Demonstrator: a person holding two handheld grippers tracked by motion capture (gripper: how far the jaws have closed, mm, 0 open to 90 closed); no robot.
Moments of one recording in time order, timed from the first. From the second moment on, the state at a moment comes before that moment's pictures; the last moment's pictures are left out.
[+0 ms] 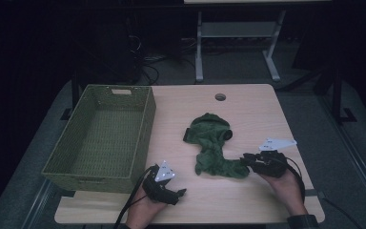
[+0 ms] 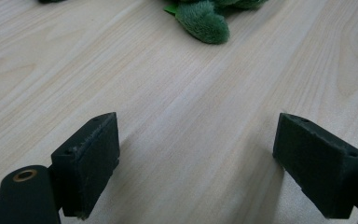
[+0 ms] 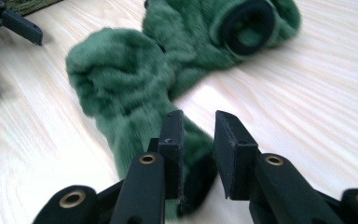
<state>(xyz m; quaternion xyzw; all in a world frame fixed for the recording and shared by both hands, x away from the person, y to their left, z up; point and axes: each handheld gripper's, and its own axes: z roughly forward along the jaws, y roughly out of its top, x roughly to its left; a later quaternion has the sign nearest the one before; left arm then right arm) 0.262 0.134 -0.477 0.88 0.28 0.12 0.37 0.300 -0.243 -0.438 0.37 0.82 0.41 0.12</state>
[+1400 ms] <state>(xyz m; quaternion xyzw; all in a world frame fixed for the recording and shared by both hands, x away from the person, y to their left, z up) 0.262 0.134 -0.477 0.88 0.28 0.12 0.37 0.285 -0.260 -0.451 0.36 0.83 0.41 0.08</state>
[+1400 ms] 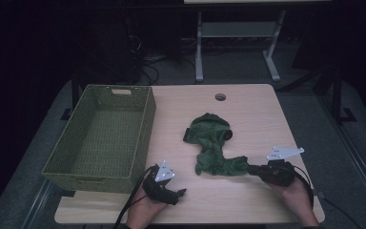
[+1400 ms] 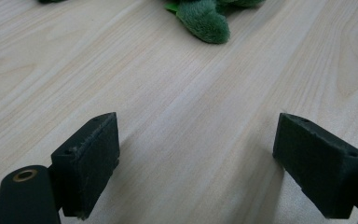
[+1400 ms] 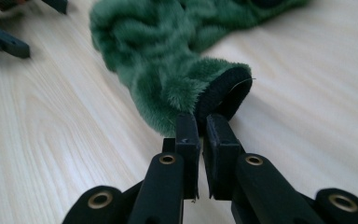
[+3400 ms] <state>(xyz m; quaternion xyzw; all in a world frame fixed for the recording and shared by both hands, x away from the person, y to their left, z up) 0.262 0.133 -0.477 0.88 0.28 0.12 0.37 0.359 -0.150 -0.459 0.29 0.86 0.41 0.02</state>
